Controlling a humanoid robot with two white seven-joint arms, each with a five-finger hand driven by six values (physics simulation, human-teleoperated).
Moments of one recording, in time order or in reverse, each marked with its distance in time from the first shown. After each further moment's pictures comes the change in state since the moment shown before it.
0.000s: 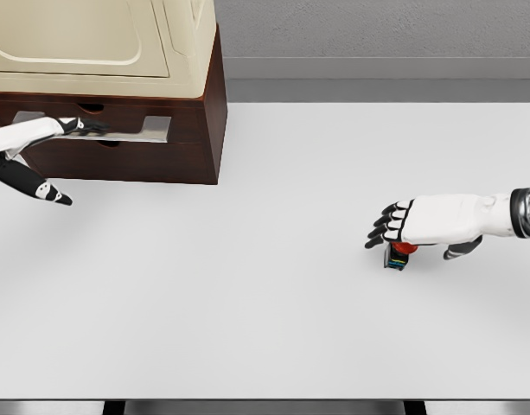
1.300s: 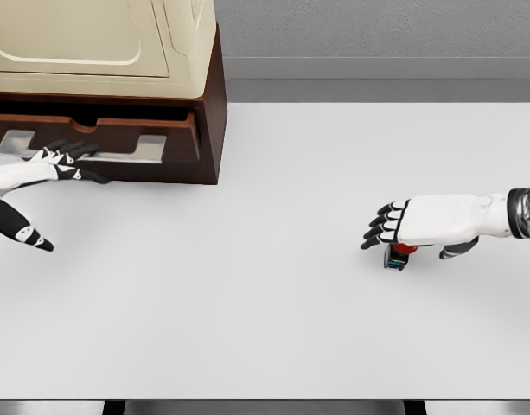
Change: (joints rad) left arm 0.015 0.113 -0.034 -0.076 0.029 -0.090 -0.154; right arm 0.002 0.002 -0.005 -0.024 0.000 0.000 0.000
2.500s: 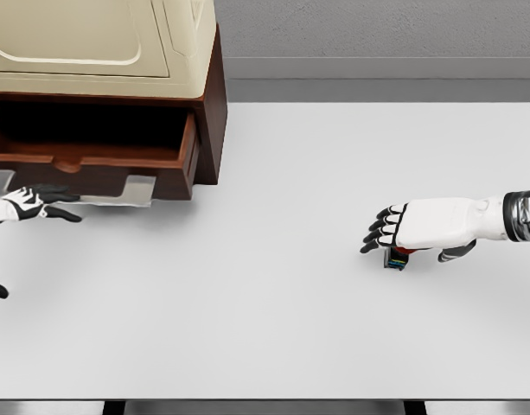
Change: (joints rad) left arm -0.002 0.178 -0.091 -0.008 0.136 -0.302 -0.114; right arm 0.006 0.010 0.005 0.008 0.022 0.000 0.000
